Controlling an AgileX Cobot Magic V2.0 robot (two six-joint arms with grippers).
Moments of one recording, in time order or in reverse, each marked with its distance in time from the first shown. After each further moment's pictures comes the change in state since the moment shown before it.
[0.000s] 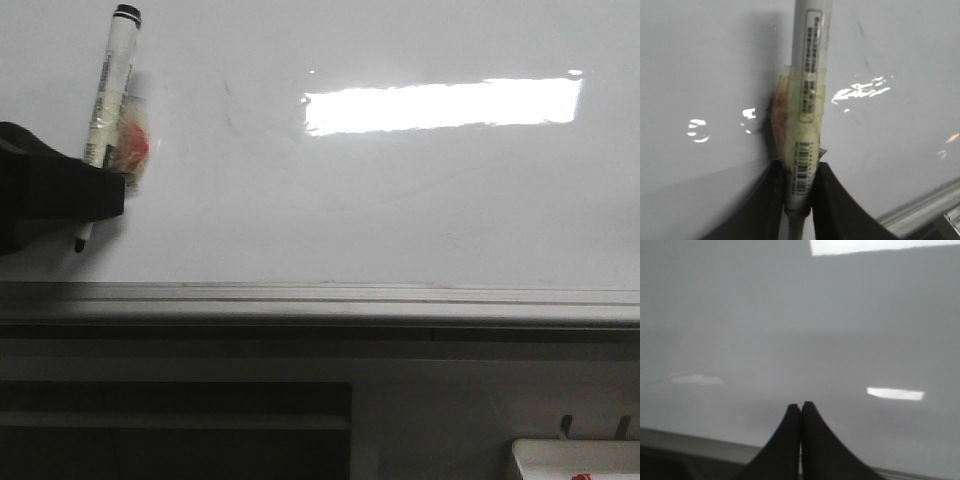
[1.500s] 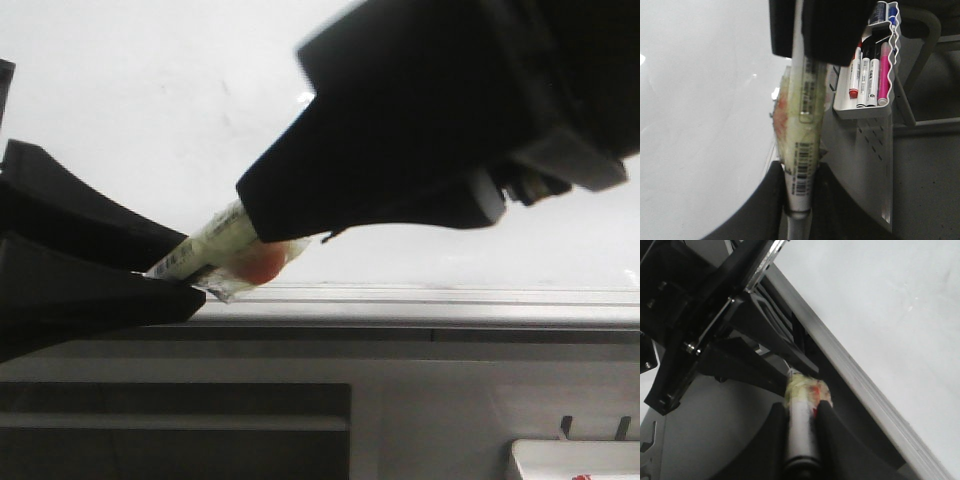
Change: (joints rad) left arm 0.000 -0.084 0.000 1.057 0.051 0.004; right arm 0.822 0.905 -0.301 0.294 -0.331 -0.344
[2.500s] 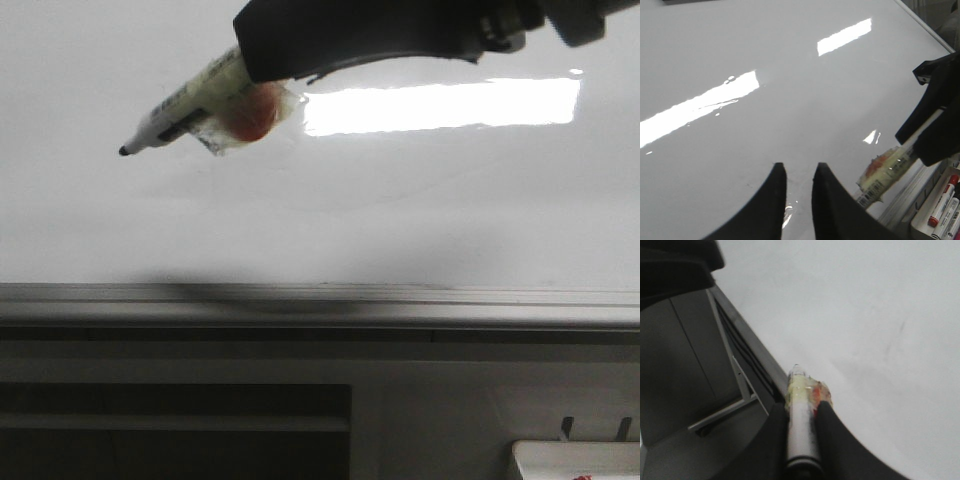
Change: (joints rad) left arm 0.000 -0.536 0.002 -0.542 0.224 0.001; right arm -0.040 -0.032 -0.036 0.014 -0.117 -0.001
